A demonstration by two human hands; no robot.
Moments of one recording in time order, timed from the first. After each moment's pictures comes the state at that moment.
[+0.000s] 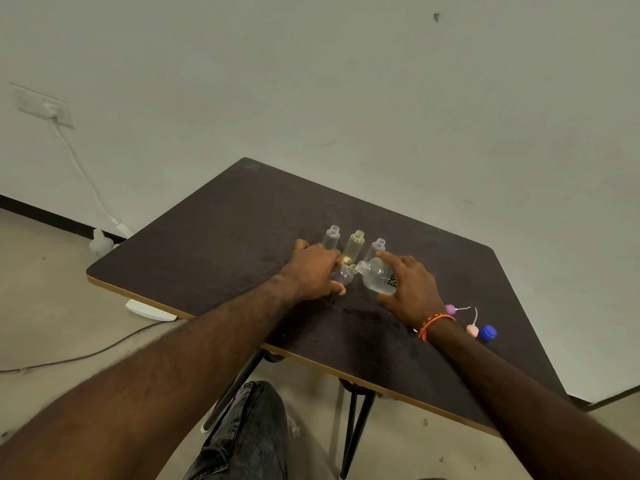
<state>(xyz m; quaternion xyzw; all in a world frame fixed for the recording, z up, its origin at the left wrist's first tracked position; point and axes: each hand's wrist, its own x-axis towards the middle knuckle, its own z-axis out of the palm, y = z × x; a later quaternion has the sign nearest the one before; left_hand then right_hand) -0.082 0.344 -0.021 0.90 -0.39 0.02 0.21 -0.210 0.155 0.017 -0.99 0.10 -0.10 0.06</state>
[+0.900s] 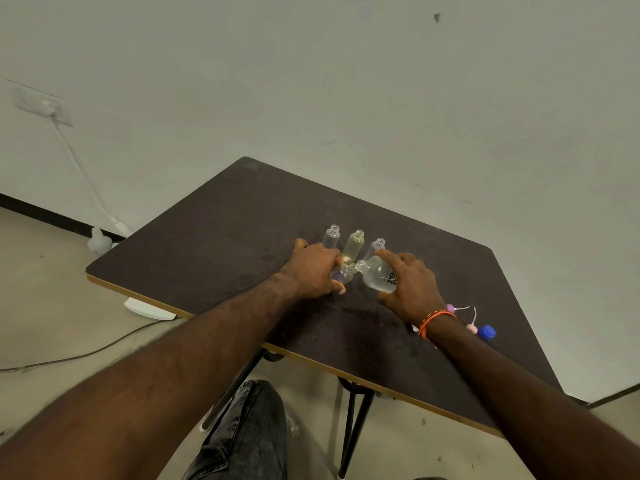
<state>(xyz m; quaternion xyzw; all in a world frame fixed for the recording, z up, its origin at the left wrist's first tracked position) -0.079 0.344 -0.020 0.90 -0.39 0.01 0.21 -0.209 0.153 0.018 -0.99 0.09 -0.11 0.03</state>
